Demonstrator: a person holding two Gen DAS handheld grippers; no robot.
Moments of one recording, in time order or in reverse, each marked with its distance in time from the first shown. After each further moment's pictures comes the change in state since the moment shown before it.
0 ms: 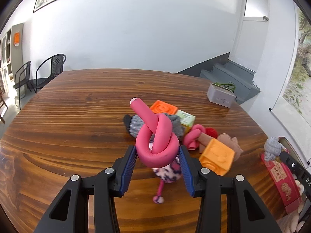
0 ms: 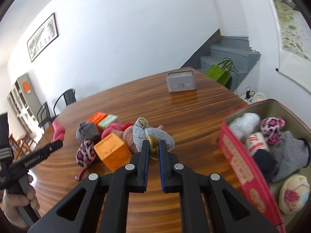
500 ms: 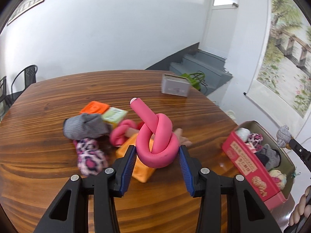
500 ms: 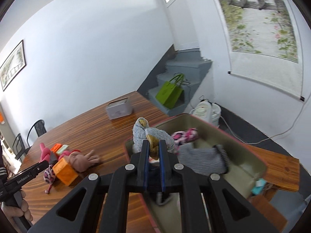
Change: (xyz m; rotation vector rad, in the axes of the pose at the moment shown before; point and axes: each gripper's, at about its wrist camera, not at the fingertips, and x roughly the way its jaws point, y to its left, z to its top) left arm 0.003 -0.116 -0.006 0.138 0.031 -0.164; right arm -0.093 -0.124 0.009 0.147 -0.151 -0.251
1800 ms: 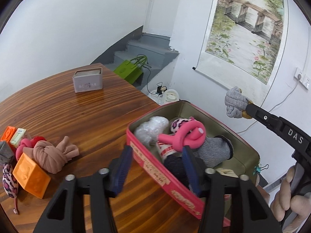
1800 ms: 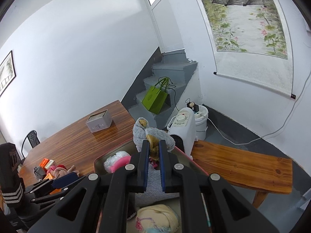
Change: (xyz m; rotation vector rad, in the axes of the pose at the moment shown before) left arm 0.040 -0.161 0.004 0.203 0.108 -0.274; right arm 0.005 -0.054 0.037 0.042 -0.004 -0.053
